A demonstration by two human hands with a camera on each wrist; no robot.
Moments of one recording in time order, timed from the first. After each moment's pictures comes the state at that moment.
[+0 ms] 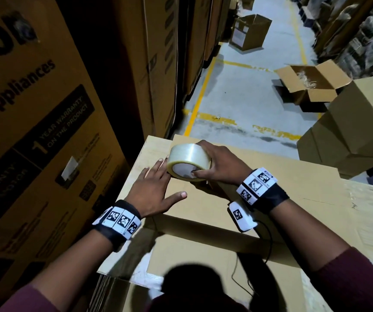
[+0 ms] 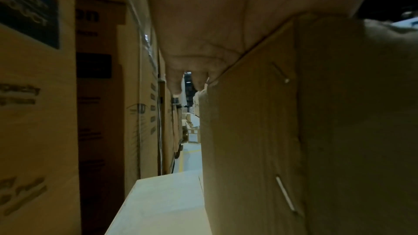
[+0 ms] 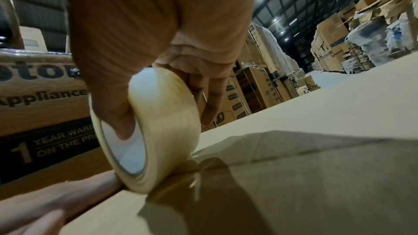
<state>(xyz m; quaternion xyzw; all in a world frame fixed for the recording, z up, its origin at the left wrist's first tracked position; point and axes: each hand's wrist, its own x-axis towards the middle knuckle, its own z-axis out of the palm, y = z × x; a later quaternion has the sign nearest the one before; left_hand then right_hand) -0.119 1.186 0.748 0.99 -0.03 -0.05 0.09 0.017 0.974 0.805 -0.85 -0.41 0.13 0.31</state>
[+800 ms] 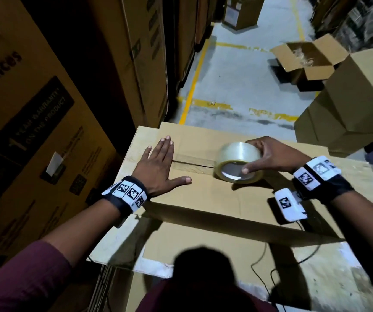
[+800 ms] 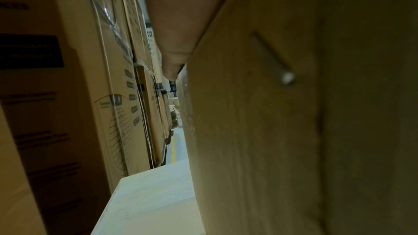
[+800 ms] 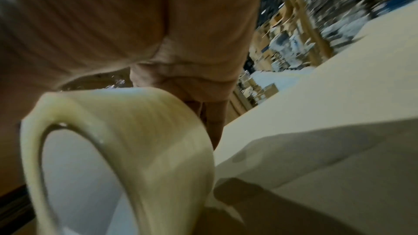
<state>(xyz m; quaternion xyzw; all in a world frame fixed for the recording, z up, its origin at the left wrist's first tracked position) -0.079 1.149 0.749 1.00 -0.03 -0.09 0.00 0.029 0.829 0.840 -0.84 -0.27 0.28 0.38</state>
